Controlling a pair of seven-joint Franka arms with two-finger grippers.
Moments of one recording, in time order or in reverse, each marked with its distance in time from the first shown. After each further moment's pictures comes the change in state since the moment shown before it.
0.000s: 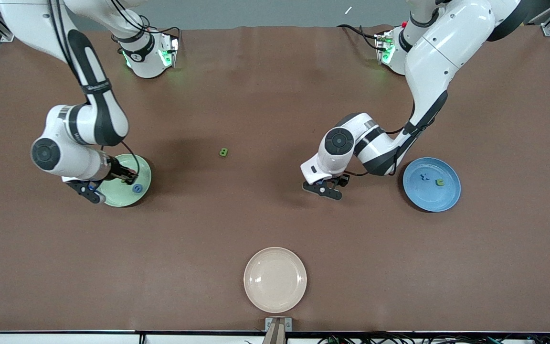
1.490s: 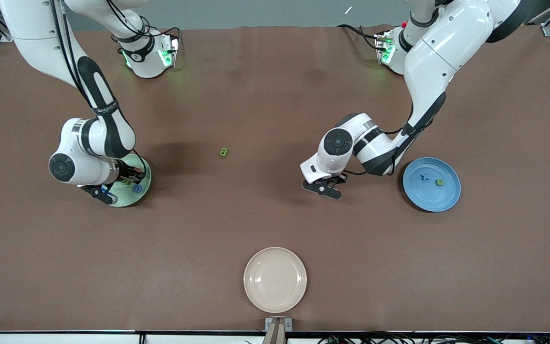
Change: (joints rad) left arm 0.000 0.008 -0.002 -0.008 -0.001 0.000 -0.005; right arm -0.015 0.129 0.045 -0.010 0.031 0.050 -0.044
